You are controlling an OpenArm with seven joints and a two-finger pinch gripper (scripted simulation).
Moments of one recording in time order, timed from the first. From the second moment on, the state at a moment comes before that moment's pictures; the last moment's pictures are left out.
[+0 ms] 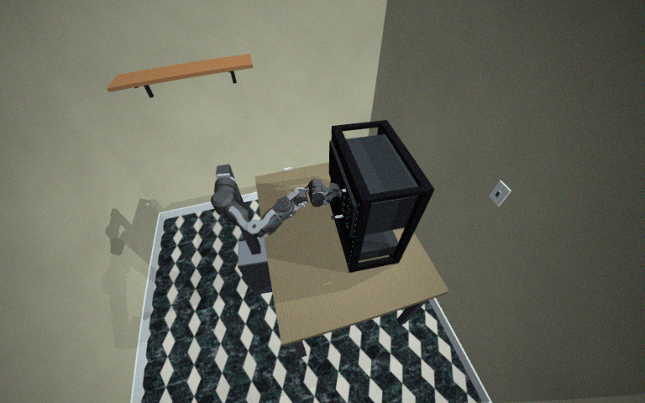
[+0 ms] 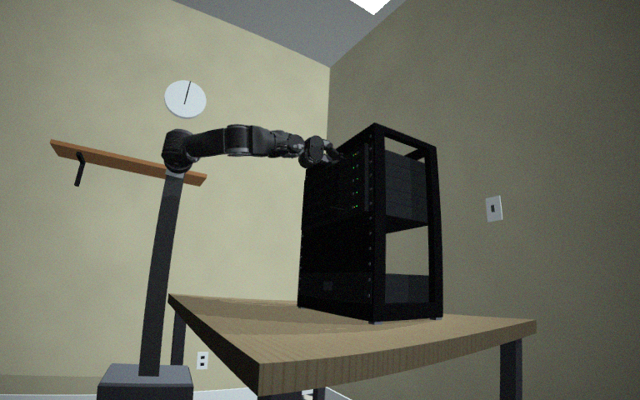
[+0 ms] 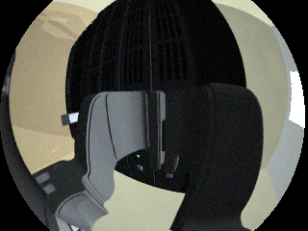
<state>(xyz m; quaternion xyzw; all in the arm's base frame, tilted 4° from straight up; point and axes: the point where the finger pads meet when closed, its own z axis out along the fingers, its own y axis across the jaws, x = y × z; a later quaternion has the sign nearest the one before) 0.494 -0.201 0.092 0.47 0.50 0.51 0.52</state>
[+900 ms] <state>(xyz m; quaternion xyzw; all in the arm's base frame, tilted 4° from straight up) 0.471 -0.201 0.090 0.47 0.50 0.51 0.52</state>
